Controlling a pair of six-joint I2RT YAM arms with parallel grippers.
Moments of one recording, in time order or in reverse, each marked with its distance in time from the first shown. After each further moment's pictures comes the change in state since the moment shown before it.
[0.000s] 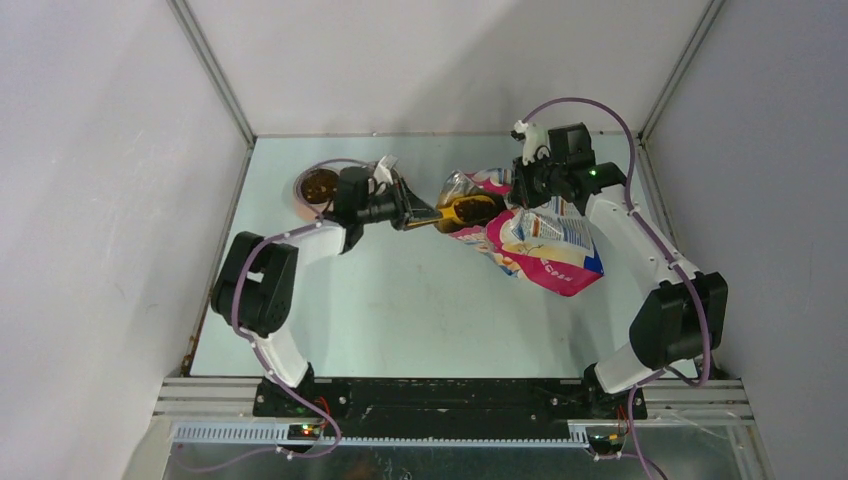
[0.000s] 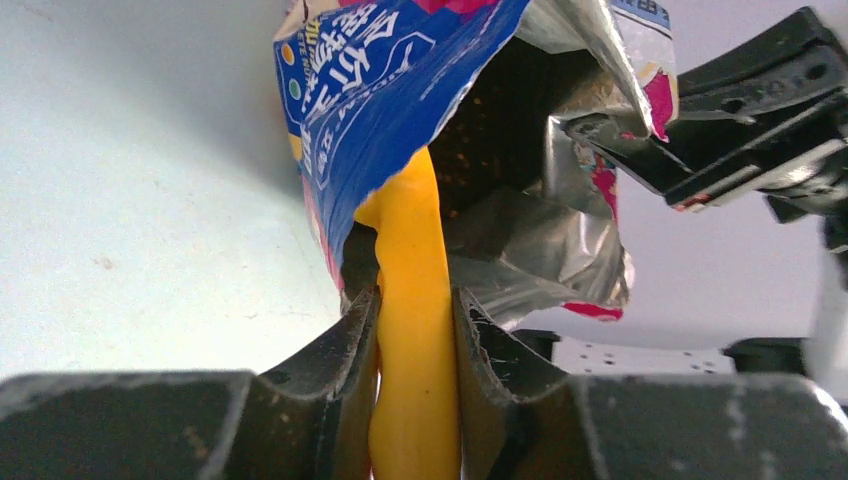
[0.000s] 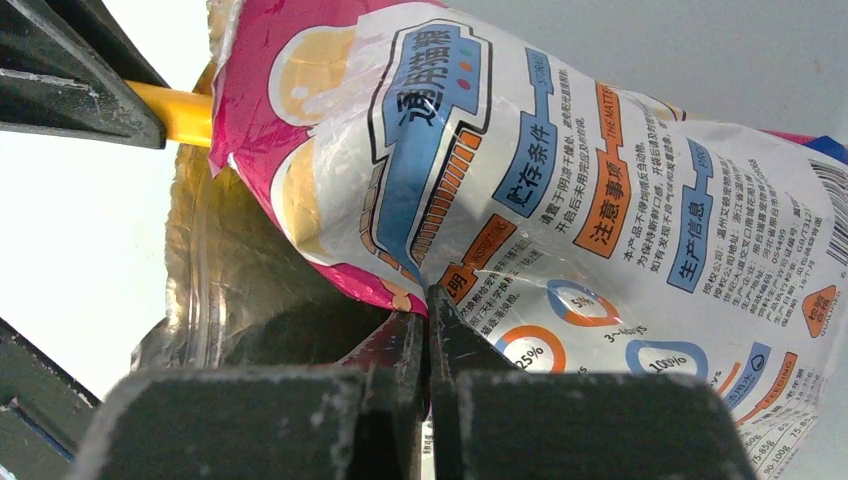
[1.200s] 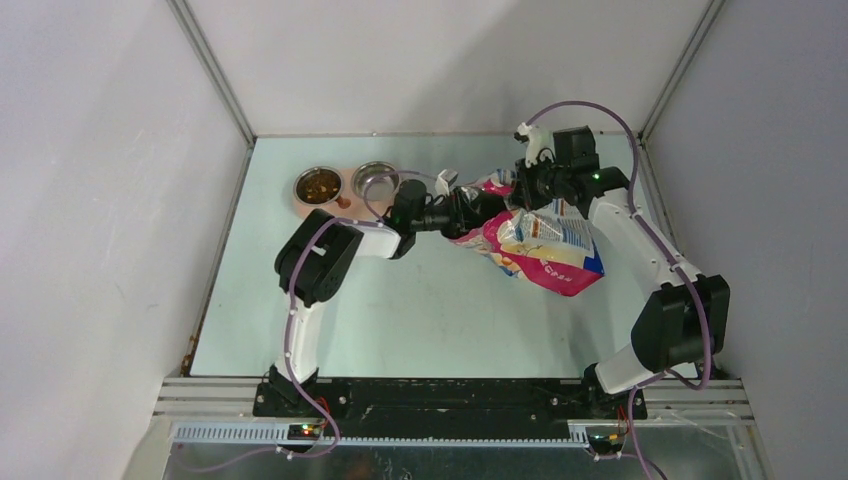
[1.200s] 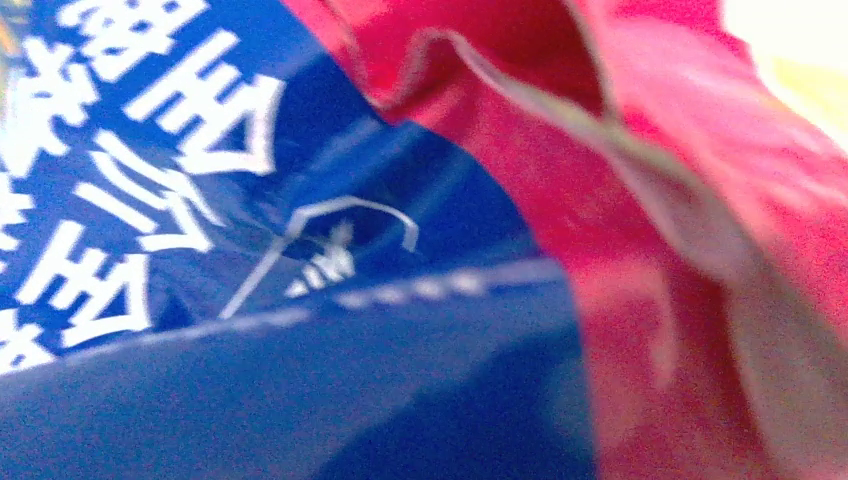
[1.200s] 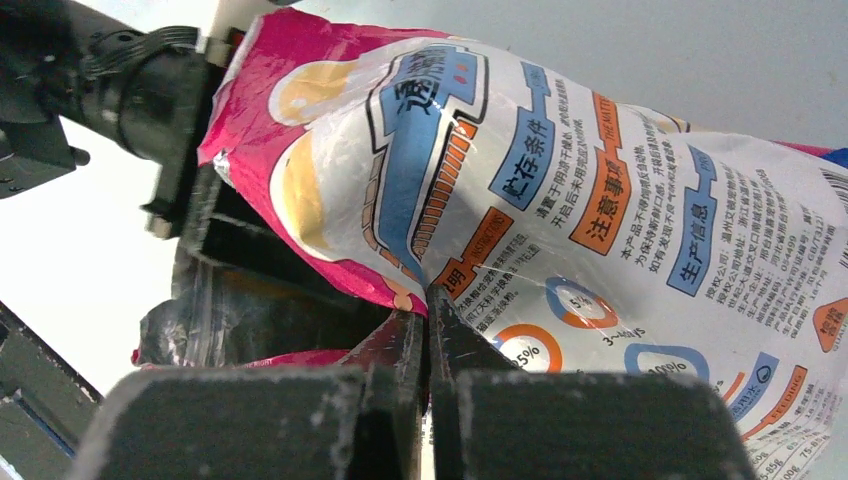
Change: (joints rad) left arm -0.257 0.352 0.274 0.150 -0.011 -0.141; right arm -0.010 -0.021 -0.045 0.040 -0.047 -0.015
